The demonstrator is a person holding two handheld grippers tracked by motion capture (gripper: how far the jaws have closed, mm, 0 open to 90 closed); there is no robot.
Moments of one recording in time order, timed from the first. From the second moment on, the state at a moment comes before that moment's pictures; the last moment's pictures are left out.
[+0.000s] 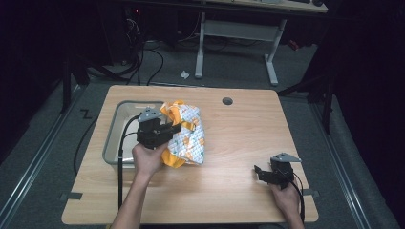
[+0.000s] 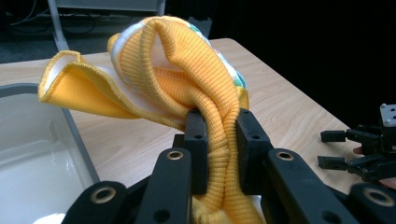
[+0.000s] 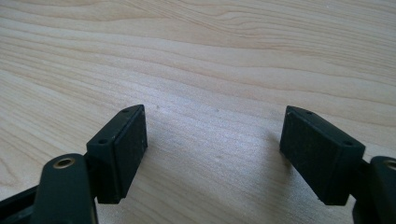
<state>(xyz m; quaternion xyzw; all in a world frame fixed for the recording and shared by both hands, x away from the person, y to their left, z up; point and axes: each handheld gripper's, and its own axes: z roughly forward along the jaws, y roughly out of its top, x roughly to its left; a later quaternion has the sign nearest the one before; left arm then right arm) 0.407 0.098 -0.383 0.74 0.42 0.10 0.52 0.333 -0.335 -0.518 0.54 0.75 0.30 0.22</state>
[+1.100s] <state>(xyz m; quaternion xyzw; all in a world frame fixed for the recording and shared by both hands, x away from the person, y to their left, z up) 0.425 0.148 -0.372 0.73 0.45 0.12 0.50 0.333 -0.335 -0.518 0.55 0.75 0.29 0.22</state>
